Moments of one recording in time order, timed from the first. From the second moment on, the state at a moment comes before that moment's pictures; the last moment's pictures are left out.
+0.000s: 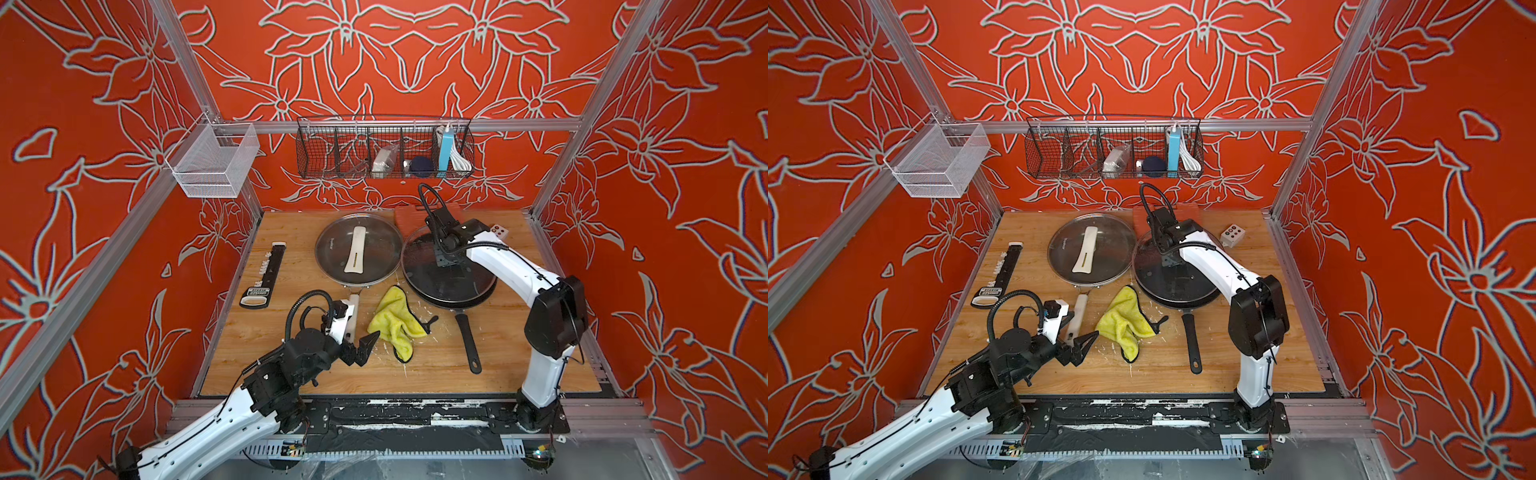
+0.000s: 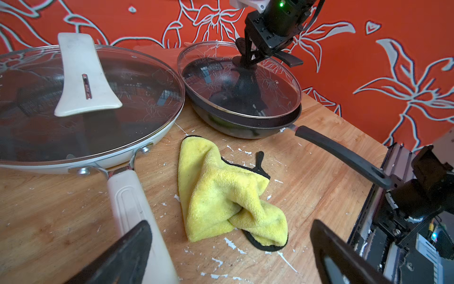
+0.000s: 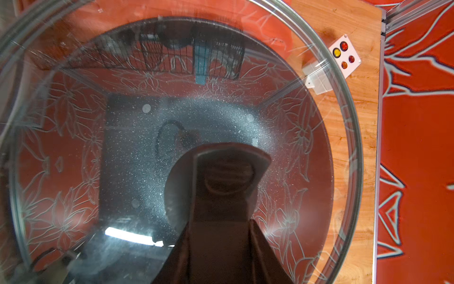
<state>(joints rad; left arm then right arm) -0.81 0.42 0.34 -0.23 -0.11 -0.26 0.55 1.87 1.69 -1.02 0.42 0.29</state>
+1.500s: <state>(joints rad) -0.81 0.41 0.34 -0.24 -0.12 -0.26 0.53 1.88 1.66 -1.01 0.37 0.29</state>
